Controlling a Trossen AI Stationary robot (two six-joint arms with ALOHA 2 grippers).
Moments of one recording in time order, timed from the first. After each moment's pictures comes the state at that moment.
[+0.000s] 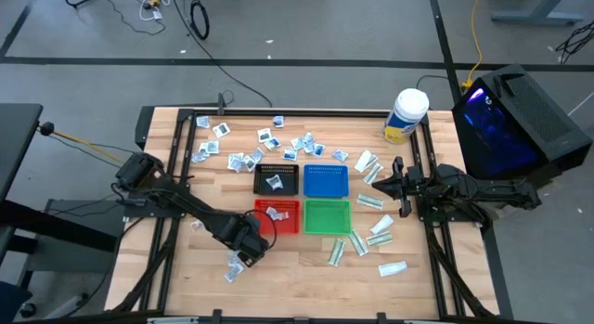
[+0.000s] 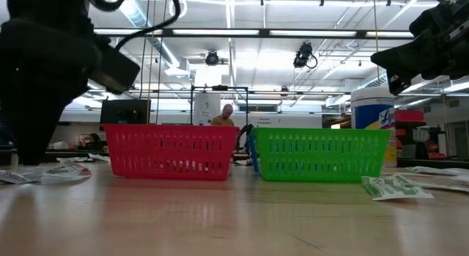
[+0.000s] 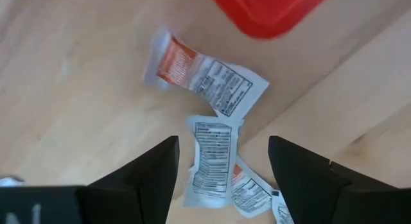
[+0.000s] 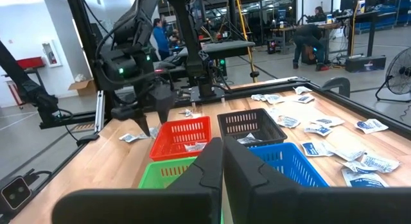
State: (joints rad) left arm -0.49 1.77 1.07 -0.81 0.03 -1.25; right arm -0.01 0.01 0.02 0.01 -0.01 0.14
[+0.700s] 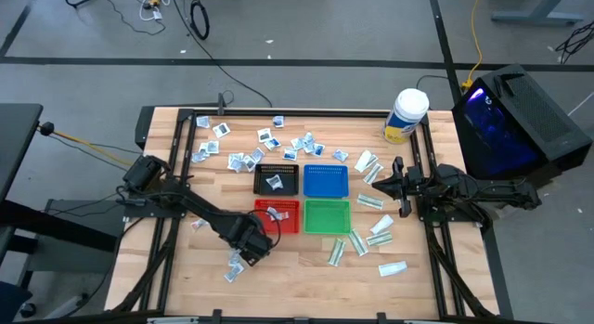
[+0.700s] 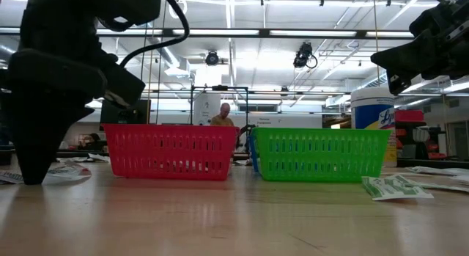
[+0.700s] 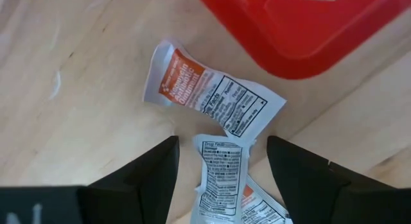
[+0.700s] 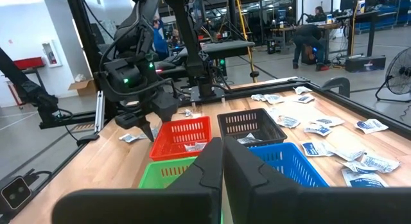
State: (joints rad) left arm -0.47 1.83 1.07 -0.81 0.04 -1.22; right arm -0.01 0.01 0.02 0.01 -0.01 0.14
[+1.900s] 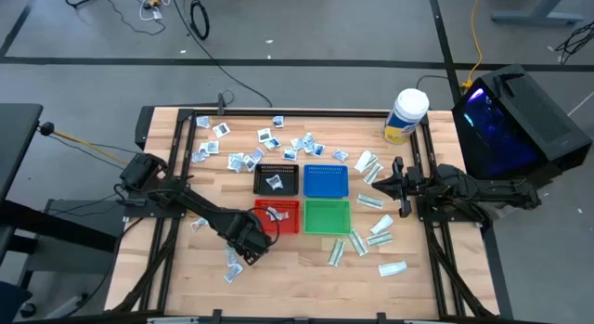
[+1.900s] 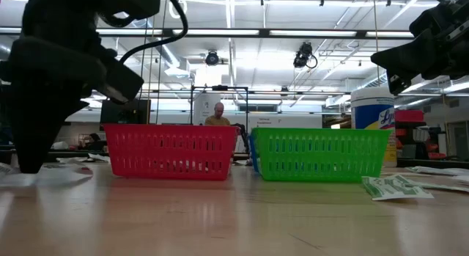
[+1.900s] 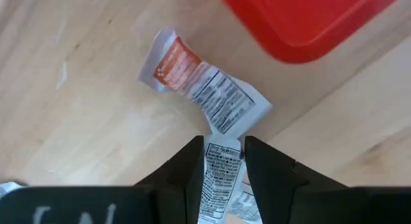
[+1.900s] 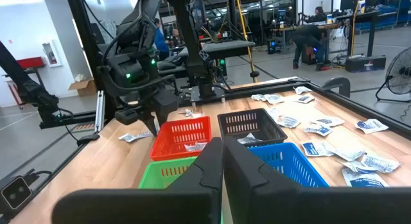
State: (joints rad) left arm -0.45 1.79 1.06 -0.83 0.07 -1.21; right arm 0.00 0.01 0.02 0.01 -0.01 0.14
